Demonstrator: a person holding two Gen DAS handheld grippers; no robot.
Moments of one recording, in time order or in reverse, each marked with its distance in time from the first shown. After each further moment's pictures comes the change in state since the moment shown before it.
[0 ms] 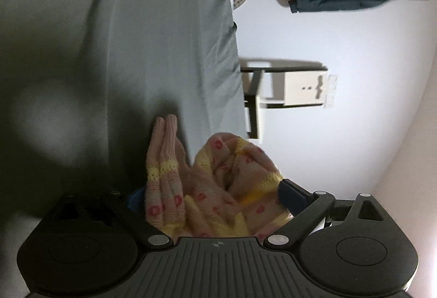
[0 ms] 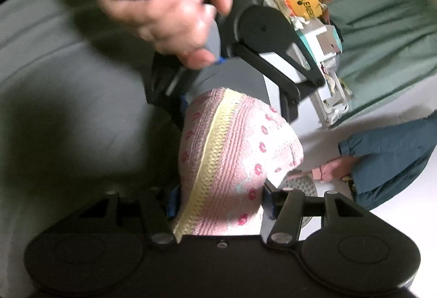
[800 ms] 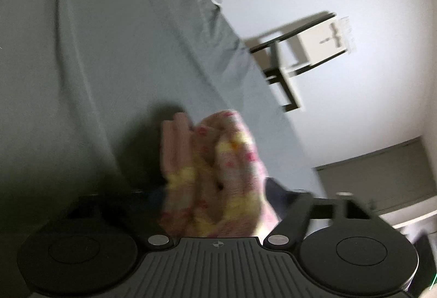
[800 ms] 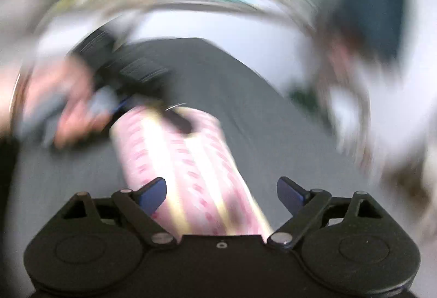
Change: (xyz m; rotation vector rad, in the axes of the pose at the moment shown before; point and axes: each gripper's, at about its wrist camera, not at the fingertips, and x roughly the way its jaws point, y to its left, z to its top) left arm 0.039 -0.035 -0.072 0.439 0.033 0.307; right arm -0.050 -0.136 -0.131 1.210 0.157 0.335
